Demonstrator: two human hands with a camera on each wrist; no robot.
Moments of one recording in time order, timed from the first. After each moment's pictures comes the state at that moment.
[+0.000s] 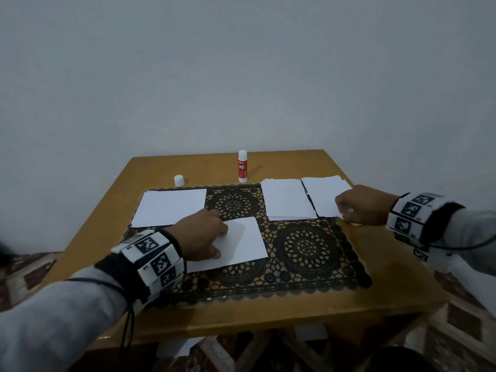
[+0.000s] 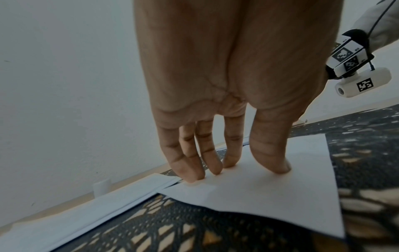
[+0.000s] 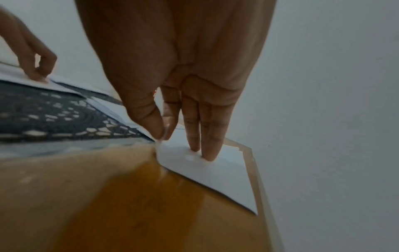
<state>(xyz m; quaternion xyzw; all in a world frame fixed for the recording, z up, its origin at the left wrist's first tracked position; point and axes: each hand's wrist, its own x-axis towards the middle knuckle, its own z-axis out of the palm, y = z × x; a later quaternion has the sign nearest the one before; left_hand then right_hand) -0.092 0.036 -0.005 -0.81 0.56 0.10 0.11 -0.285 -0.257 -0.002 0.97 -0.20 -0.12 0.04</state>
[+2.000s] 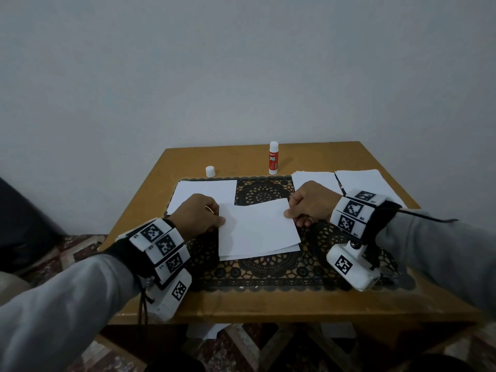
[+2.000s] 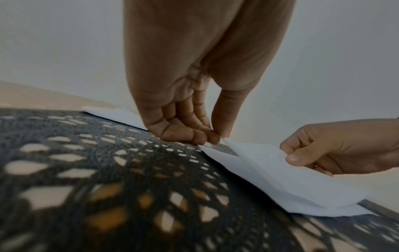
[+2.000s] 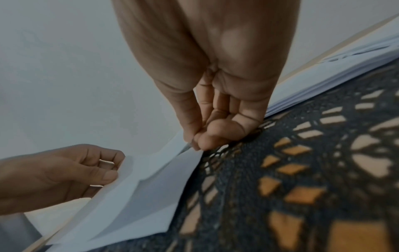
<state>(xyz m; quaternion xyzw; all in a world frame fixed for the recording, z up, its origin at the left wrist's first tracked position) -0.050 0.073 -0.014 -0.89 0.27 0.19 -0.30 -0.186 -0.139 -0.011 0.84 -0.28 -0.03 -0.45</state>
